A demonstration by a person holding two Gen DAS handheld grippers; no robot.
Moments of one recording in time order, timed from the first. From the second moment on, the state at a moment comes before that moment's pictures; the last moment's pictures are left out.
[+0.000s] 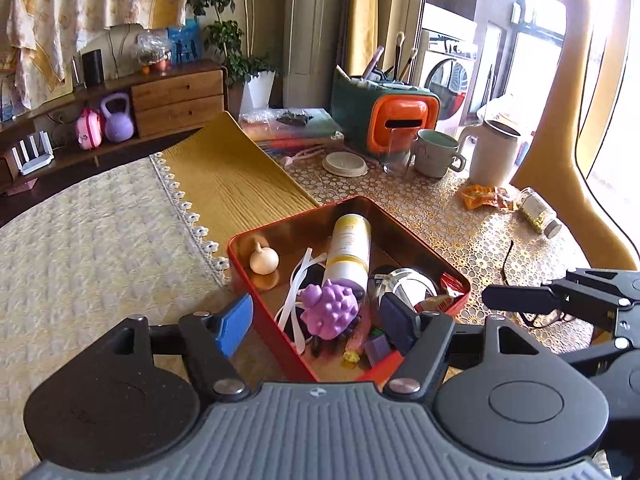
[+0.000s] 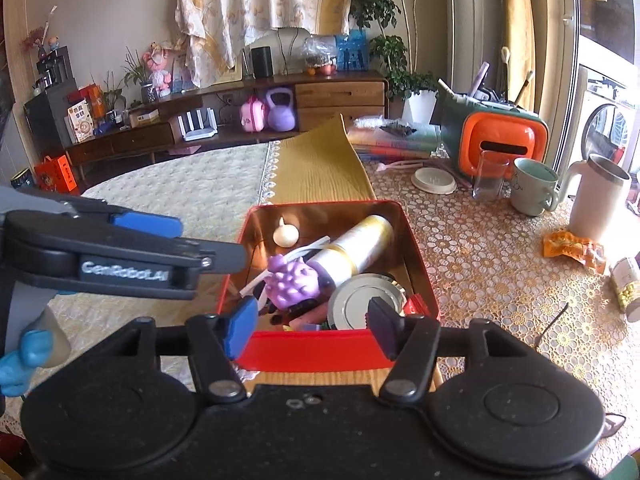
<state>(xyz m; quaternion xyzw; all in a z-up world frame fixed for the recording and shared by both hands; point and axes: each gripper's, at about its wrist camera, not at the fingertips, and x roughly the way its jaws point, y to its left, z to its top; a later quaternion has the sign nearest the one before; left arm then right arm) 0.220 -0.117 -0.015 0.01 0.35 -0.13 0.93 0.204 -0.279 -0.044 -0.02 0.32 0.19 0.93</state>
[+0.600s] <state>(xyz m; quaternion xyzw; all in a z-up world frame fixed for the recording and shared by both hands) 0.155 -0.082 -0.001 -0.02 0.33 -0.12 0.94 0.162 -0.278 -0.020 -0.01 0.29 0.20 0.94</state>
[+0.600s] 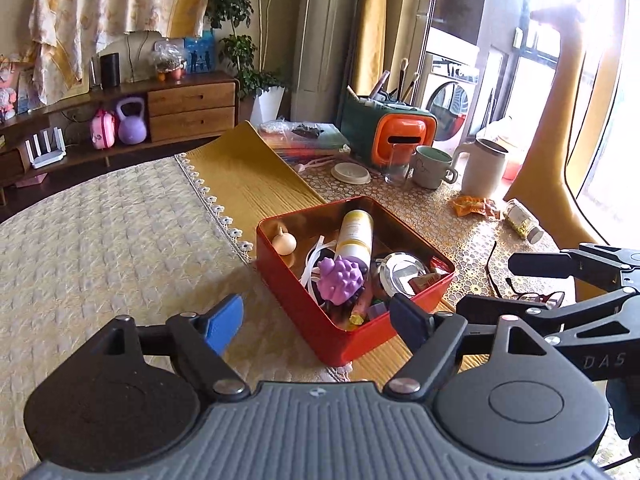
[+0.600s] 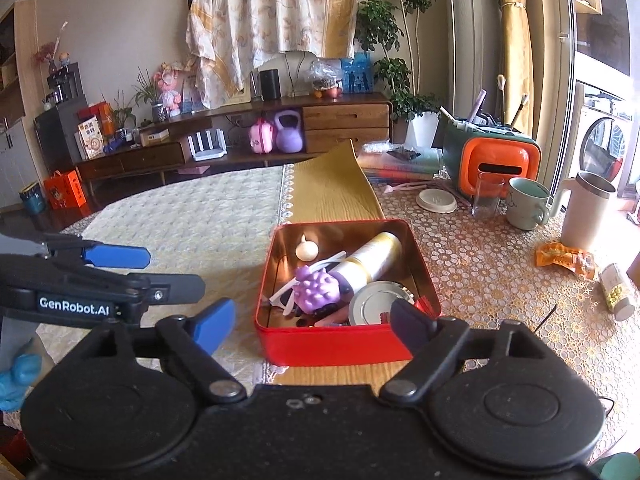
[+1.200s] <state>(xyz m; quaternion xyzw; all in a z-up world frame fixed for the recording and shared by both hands) 0.122 -0.088 0.003 0.00 0.31 -0.12 0.94 0.137 -0.290 -0.013 0.03 0.27 0.22 0.94</state>
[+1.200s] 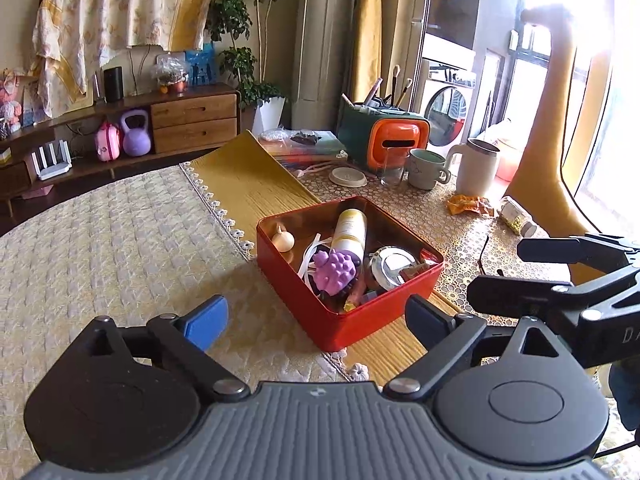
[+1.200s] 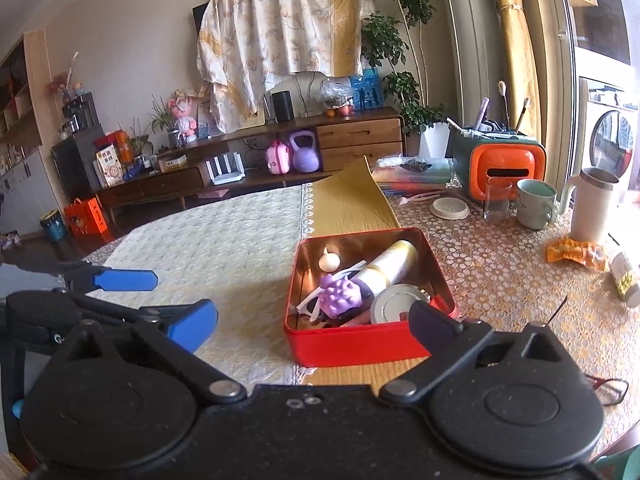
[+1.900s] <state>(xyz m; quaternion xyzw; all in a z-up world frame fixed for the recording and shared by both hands) 0.098 -0.091 0.010 -0.01 0.29 -0.10 0.95 0.117 -0.290 -0.019 0.06 0.27 0.22 0.94</state>
